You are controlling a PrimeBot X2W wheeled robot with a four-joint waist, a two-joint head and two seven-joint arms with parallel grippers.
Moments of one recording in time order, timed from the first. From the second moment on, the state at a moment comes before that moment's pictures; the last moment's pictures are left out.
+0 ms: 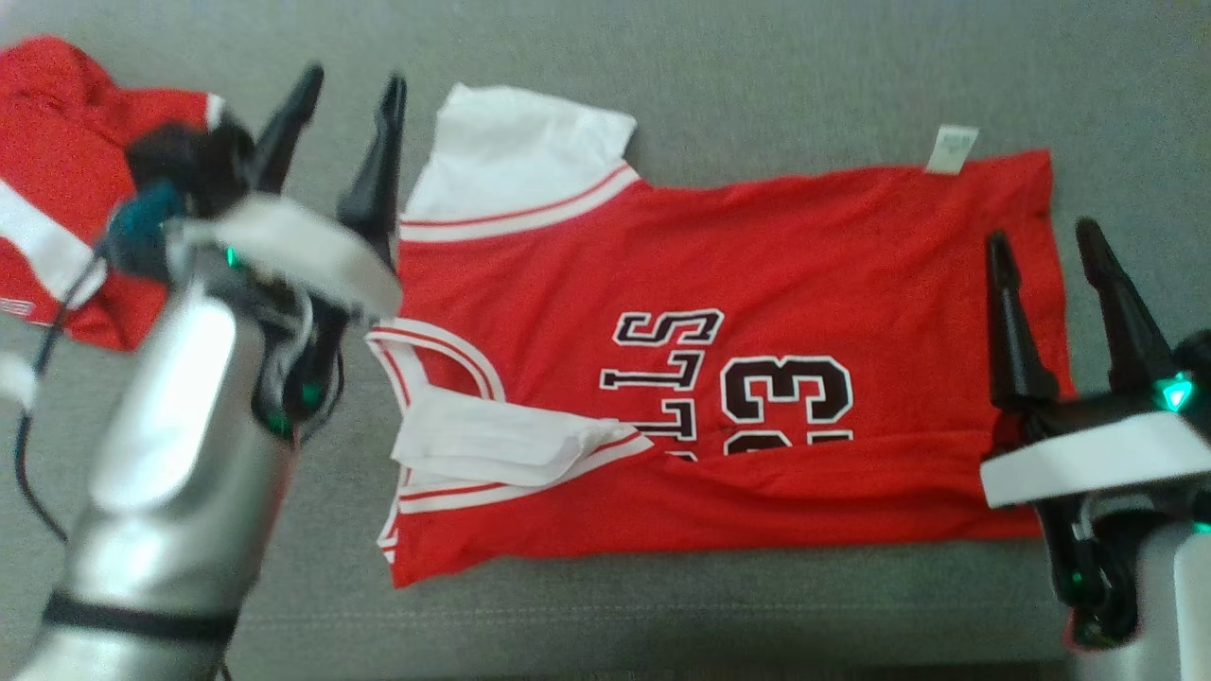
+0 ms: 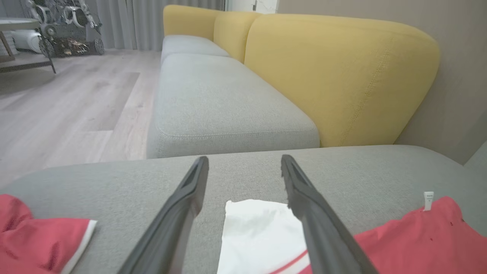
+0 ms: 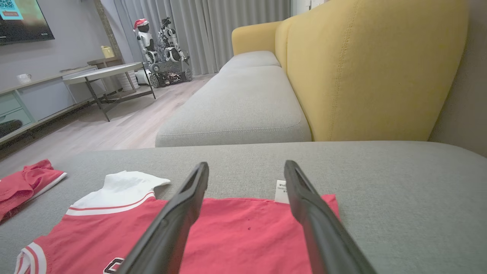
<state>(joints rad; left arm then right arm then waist) -0.56 0.26 -0.39 0.24 -0.48 0.04 -0.07 -0.05 -0.04 -0.04 -0.27 0.18 0.13 0.15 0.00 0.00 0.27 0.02</state>
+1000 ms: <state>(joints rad) -1.07 0.16 -0.50 1.12 -0.54 -0.13 -0.08 -0.29 -0.05 -0.05 -0.11 0.19 0.13 0.14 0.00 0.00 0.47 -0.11</state>
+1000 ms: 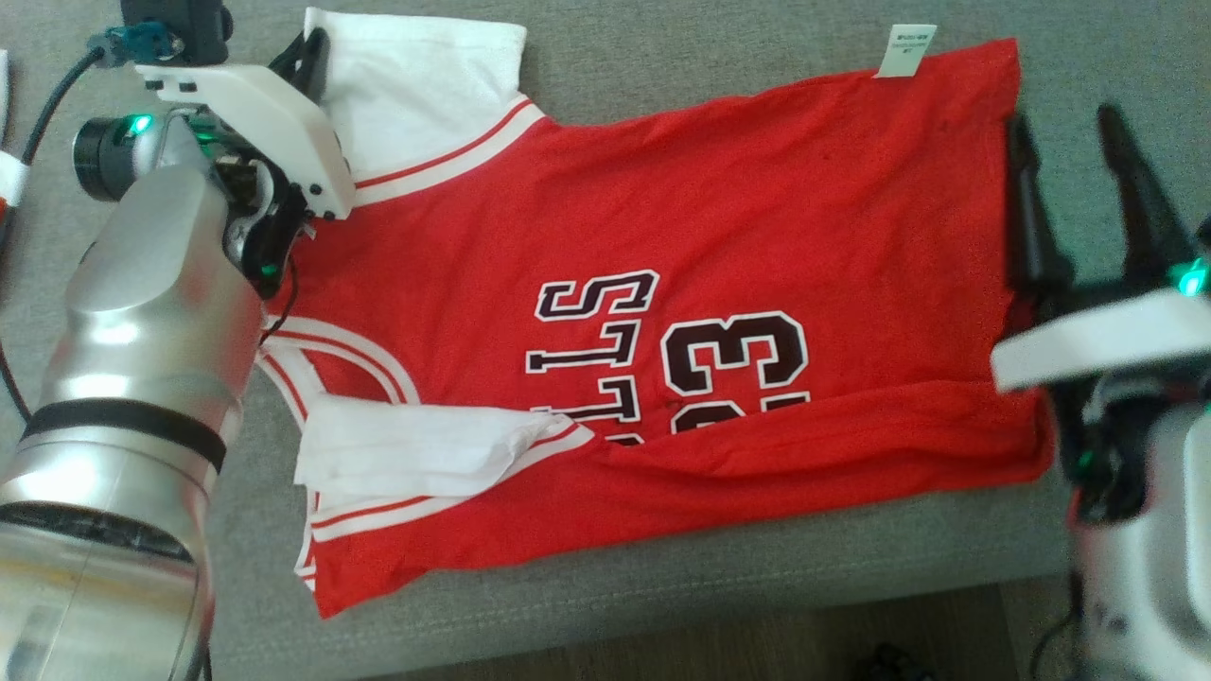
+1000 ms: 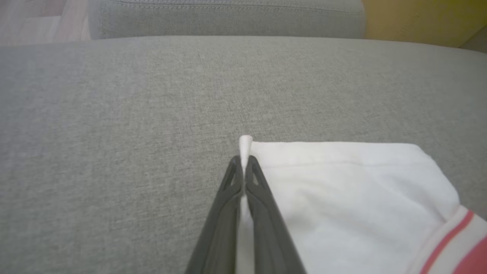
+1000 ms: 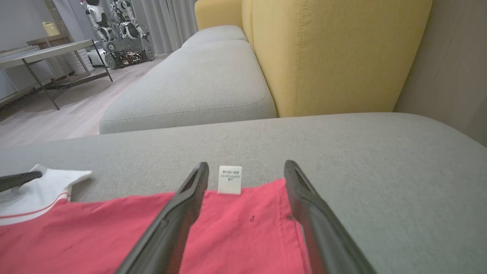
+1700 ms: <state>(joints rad) -1.11 0.14 -0.61 1.12 -0.66 -0.13 -0.14 -0.73 -0.24 -0.01 0.62 0.28 0.13 0.39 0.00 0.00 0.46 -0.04</state>
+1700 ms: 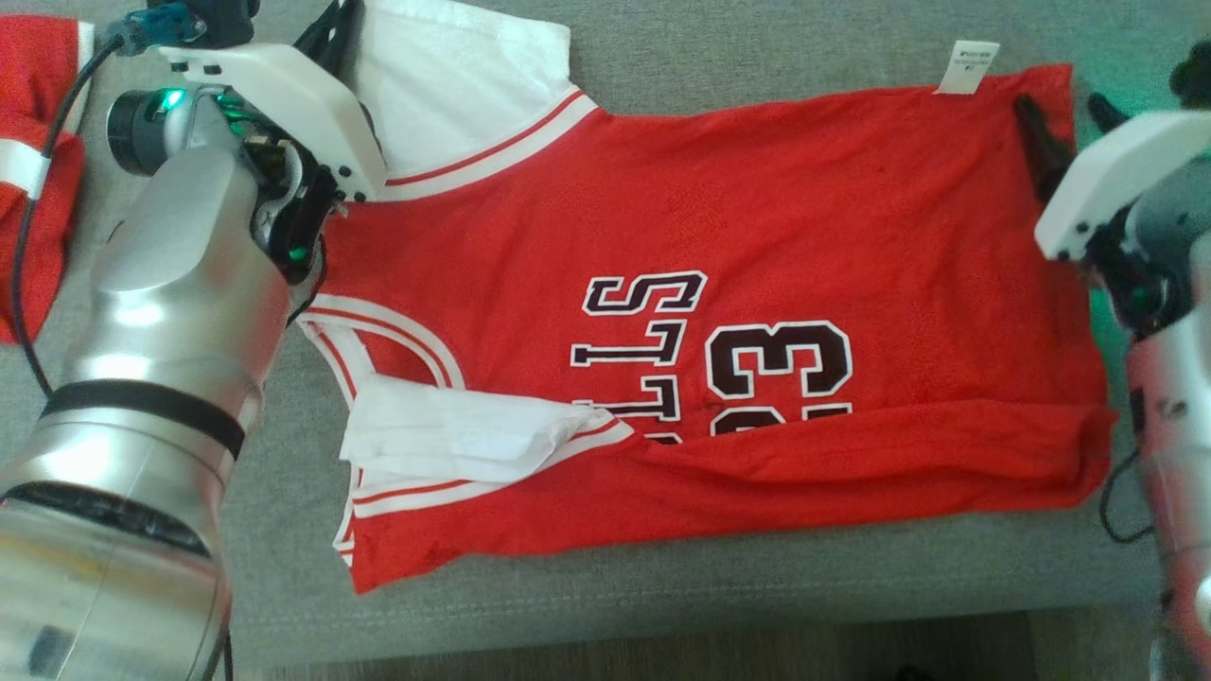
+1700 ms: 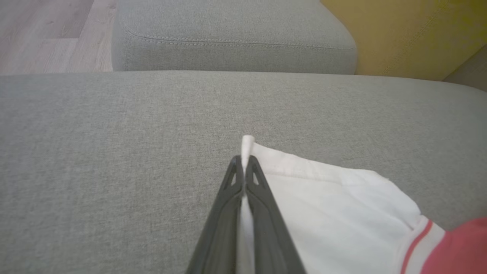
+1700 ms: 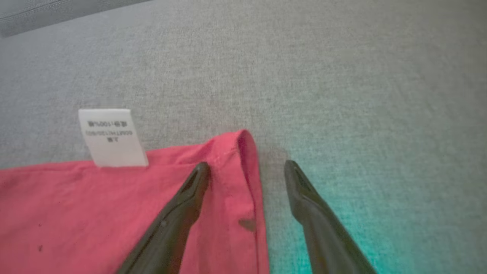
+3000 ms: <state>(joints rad) -0.48 0.39 -0.59 0.17 -0.73 0.05 -0.25 -0.31 -0.22 -0.09 0.23 0.44 0.13 0.25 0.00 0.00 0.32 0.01</state>
